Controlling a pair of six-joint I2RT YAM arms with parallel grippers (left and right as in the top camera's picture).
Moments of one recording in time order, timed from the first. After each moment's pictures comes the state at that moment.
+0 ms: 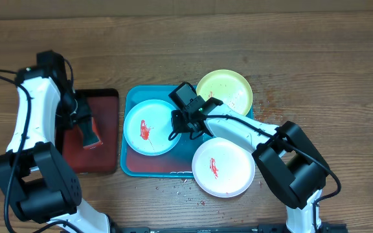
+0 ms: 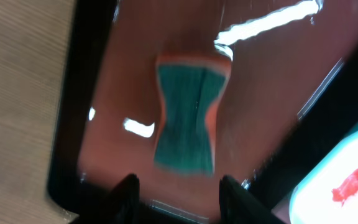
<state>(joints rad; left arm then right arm) 0.26 1.82 1.42 -1.15 -0.08 -0.19 0.73 2.04 1.33 -0.46 -0.06 0.60</state>
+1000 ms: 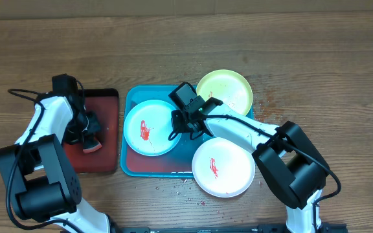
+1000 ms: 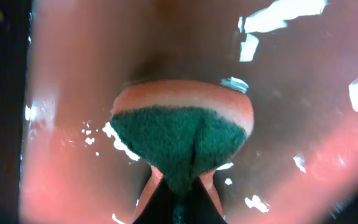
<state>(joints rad) 0.26 1.83 1.17 -0.91 -0.08 -0.18 0.73 2.04 1.34 -0.47 -0.06 0.60</state>
